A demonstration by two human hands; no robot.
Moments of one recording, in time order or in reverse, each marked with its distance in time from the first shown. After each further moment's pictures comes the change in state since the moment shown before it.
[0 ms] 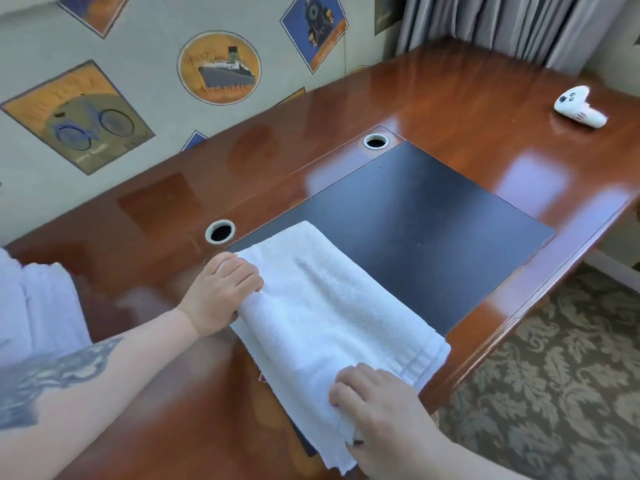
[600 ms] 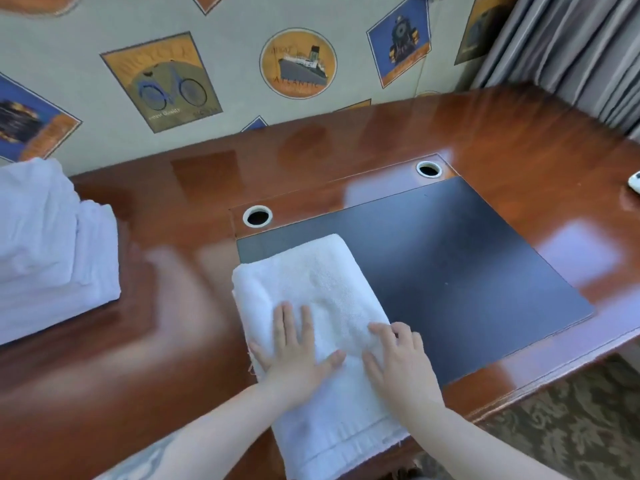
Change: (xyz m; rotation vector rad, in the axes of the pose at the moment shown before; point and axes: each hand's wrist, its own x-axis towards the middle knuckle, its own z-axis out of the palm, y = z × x) left_hand 0.018 0.169 0.026 -0.473 -0.864 -1.152; right_hand 0.032 0.079 0.025 -0.066 -0.239 0.574
